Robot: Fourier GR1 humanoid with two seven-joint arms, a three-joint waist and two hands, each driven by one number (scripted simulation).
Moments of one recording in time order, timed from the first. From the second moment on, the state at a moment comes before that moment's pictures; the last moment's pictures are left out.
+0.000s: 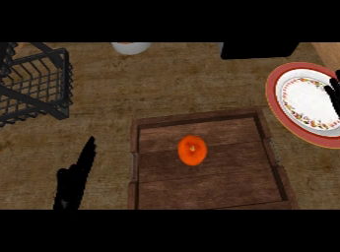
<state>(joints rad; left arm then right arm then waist) 0.07 0.28 -0.33 -1.30 0.22 0.29 -0.09 -0.11 -0.56 0.02 -1.59 -0.32 -0.11 -0.04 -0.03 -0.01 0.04</state>
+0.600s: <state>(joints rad) 0.01 0.29 -0.29 -1.37 0.31 0.24 0.08 -0.13 -0.50 0.03 -1.67 0.02 -0.54 0.08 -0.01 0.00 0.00</state>
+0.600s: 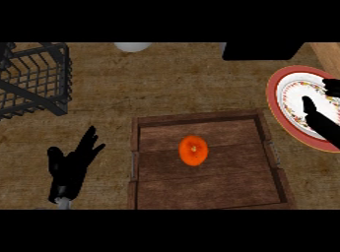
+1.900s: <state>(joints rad) -0.01 0.25 -0.26 -1.40 0.28 0.20 0.16 -0.18 -0.46 0.49 -2.03 0.57 -0.14 0.95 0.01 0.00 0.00</state>
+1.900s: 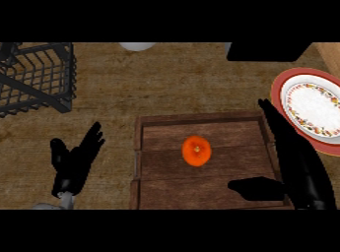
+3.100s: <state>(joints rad) 0.00 0.20 -0.19 -1.43 0.21 0.15 0.22 -0.29 -0.02 0.58 -1.63 0.86 -0.03 1.02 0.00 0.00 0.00</state>
